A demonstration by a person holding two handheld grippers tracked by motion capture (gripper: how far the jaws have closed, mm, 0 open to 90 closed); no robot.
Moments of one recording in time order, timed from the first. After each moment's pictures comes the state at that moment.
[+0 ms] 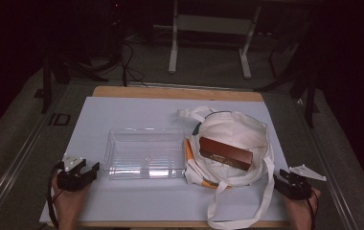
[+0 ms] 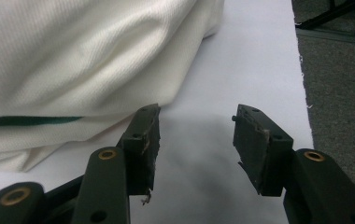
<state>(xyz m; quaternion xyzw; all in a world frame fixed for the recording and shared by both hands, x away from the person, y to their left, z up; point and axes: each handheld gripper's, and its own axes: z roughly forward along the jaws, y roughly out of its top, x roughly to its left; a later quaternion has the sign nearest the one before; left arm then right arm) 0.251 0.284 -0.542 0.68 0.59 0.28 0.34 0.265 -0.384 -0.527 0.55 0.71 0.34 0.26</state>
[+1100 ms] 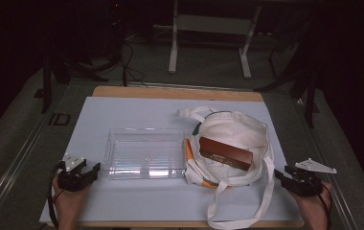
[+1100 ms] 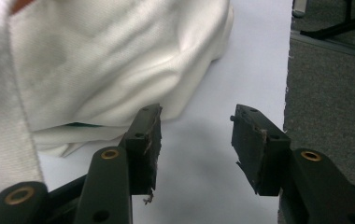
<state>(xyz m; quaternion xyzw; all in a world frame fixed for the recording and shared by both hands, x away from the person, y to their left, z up) 0.252 0.283 -0.542 0.69 0.58 0.28 0.33 0.263 -0.389 -0.482 0.51 0.76 0.32 0.24</state>
